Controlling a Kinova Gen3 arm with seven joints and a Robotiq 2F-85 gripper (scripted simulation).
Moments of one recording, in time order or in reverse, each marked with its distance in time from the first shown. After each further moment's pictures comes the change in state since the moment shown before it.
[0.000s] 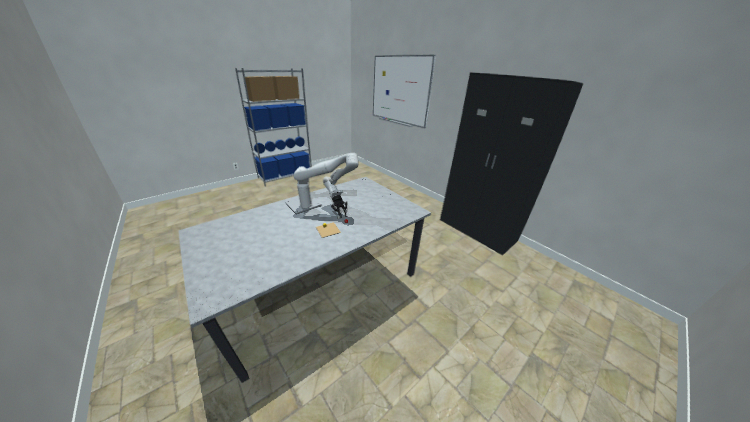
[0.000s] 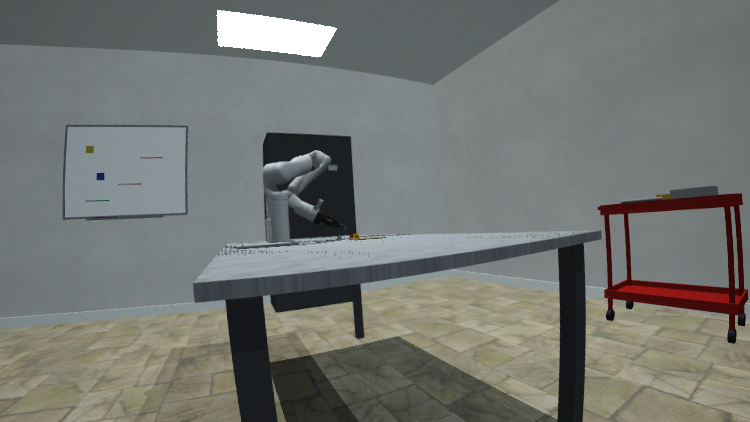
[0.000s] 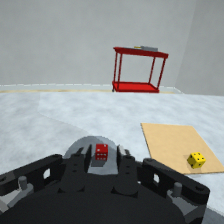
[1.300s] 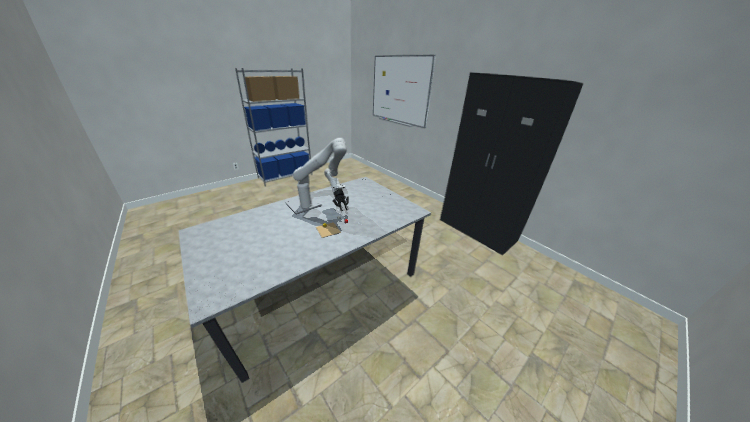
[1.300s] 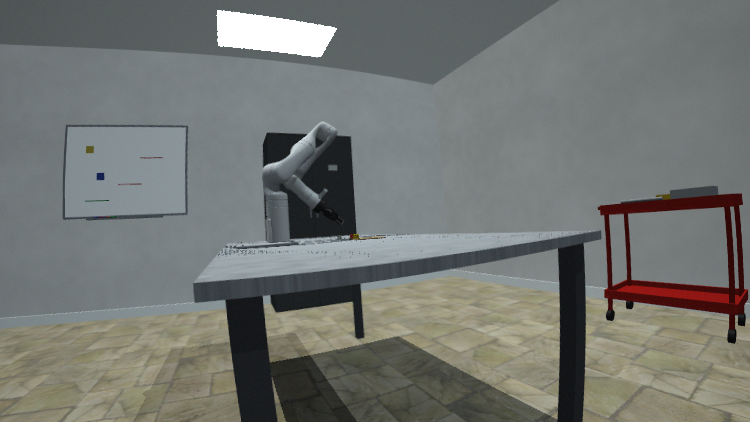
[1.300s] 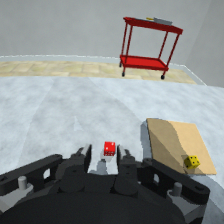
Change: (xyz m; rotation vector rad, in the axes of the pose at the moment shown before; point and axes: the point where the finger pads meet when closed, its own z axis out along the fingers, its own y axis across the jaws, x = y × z) arm 0.024 -0.013 -0.021 0.027 -0.225 -0.051
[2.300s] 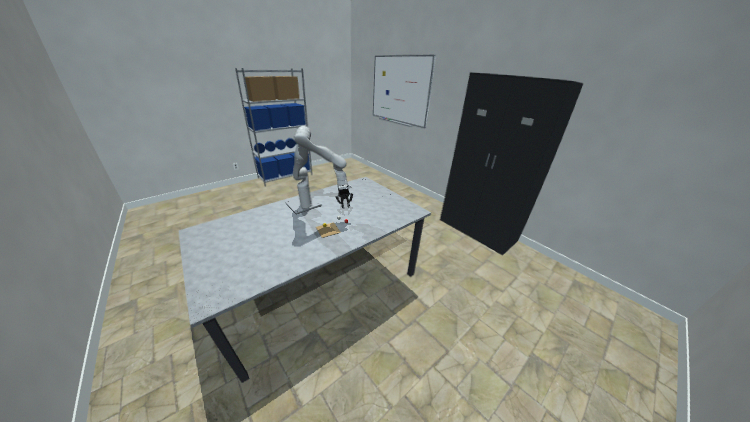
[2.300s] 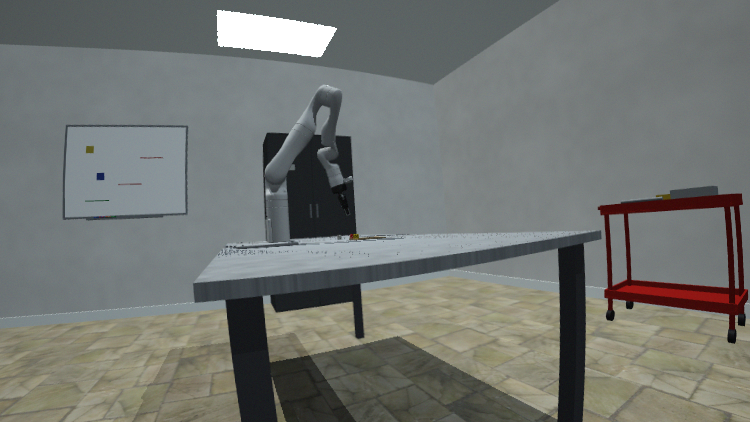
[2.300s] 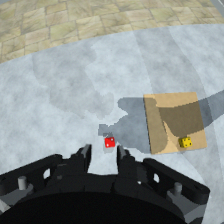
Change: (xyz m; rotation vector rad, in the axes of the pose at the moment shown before) arm 0.061 0.007 0.002 -0.020 -0.572 0.202
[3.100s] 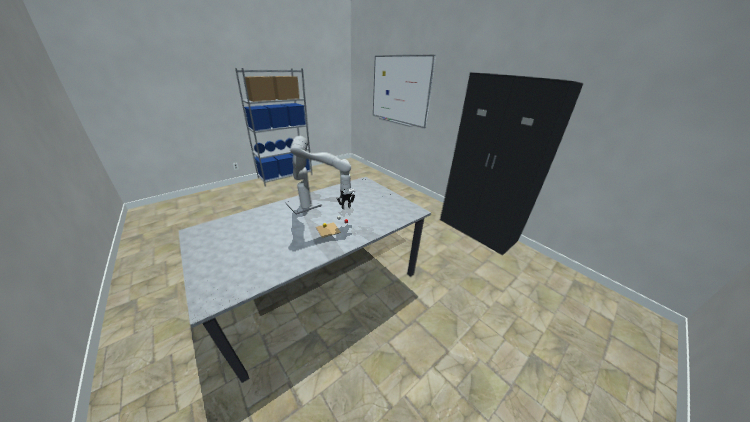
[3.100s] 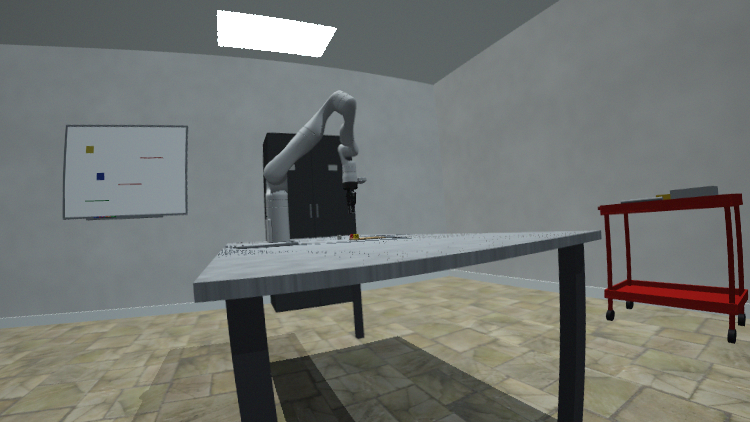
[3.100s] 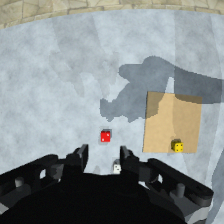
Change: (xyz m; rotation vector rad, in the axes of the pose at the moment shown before) arm 0.025 0.003 -0.001 -0.025 -0.276 -0.134
